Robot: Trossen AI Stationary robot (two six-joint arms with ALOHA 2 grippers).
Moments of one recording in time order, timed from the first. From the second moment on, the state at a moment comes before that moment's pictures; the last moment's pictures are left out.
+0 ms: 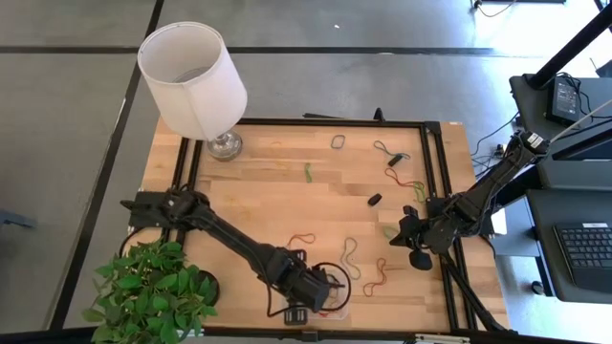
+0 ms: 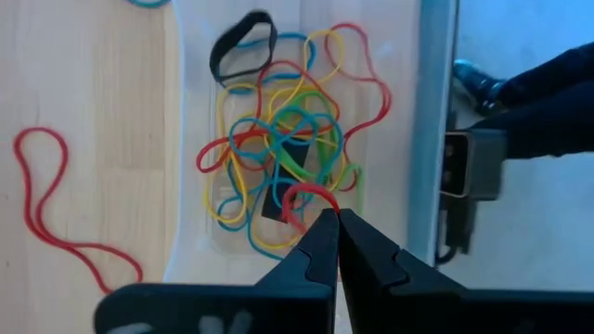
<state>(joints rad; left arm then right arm) -0.52 2.20 2.11 -1.13 -0.02 -0.60 0.75 0.80 0.42 -0.47 0.34 0.73</state>
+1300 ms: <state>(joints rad) -0.45 2.29 2.10 -1.23 0.03 -0.51 0.75 0.80 0.42 -0.46 0.34 0.75</state>
